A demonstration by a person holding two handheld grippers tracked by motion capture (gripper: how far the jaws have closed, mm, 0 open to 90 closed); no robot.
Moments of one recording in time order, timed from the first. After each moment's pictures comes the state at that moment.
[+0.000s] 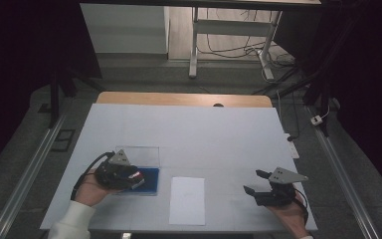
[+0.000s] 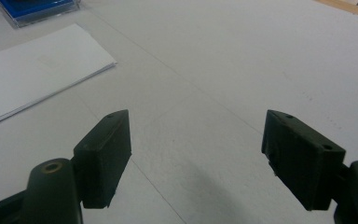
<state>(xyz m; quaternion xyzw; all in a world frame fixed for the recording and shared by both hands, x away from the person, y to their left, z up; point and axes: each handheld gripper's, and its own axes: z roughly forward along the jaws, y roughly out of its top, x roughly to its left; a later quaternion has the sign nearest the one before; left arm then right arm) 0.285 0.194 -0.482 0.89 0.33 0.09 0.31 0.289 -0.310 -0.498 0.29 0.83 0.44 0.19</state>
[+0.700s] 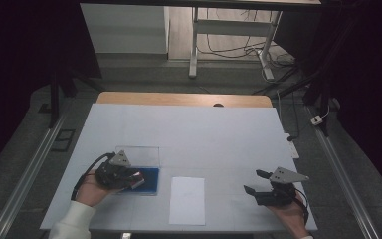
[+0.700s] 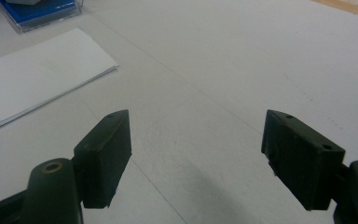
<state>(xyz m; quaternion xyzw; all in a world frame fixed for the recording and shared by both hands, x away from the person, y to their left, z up) 0.285 0.194 -0.485 0.89 0.33 0.09 0.31 0.289 -0.311 -0.497 0.29 0.83 0.45 0.18</state>
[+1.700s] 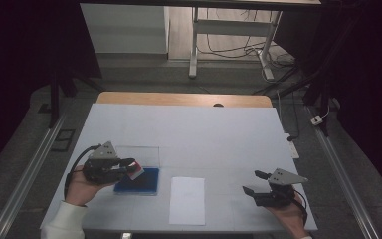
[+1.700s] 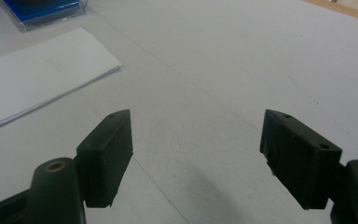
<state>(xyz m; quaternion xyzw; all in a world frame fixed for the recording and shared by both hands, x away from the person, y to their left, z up) 0.270 0.212 -0.440 0.85 0.32 0.11 0.41 0.286 -0.308 -0.500 0.28 0.83 0.45 0.18</state>
